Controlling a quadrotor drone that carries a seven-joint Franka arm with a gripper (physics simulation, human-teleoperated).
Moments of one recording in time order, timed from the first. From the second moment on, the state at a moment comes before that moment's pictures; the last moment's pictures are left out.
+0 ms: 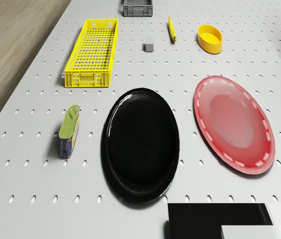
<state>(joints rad) -0.20 -0.78 0.57 -2.31 -0.83 1.42 0.92</state>
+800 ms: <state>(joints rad) -0.89 -0.99 1.18 -2.88 -1.95 1.19 1.47</state>
